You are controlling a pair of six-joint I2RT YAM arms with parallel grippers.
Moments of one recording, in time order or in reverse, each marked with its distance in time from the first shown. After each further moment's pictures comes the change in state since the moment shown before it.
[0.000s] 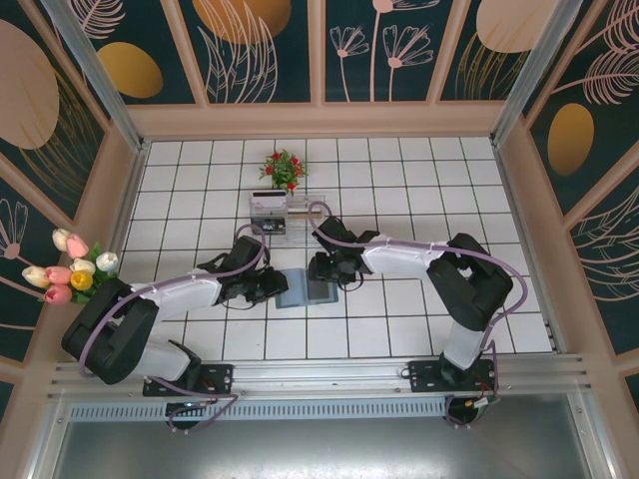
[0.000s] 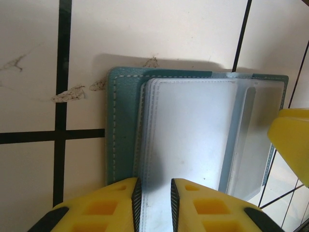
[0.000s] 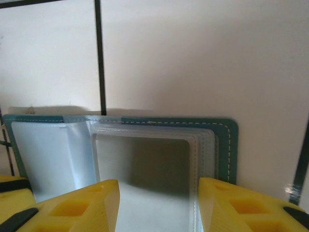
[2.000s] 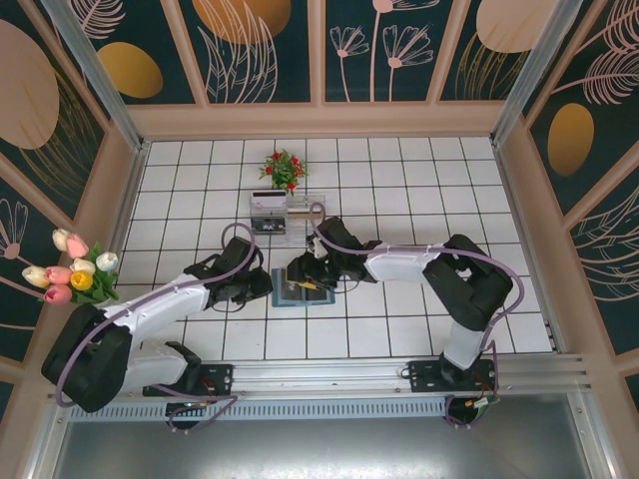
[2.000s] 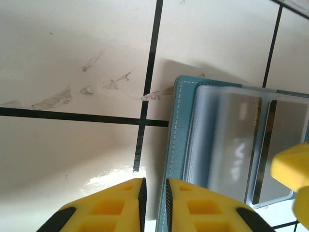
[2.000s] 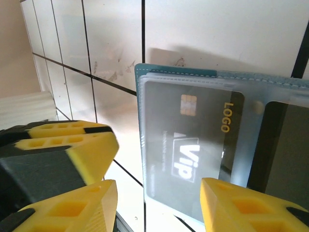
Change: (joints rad) left arm -0.004 -0.174 0.021 -0.236 -0.204 0.053; right arm 0.003 0.006 -0.106 0.402 -0.386 0.145
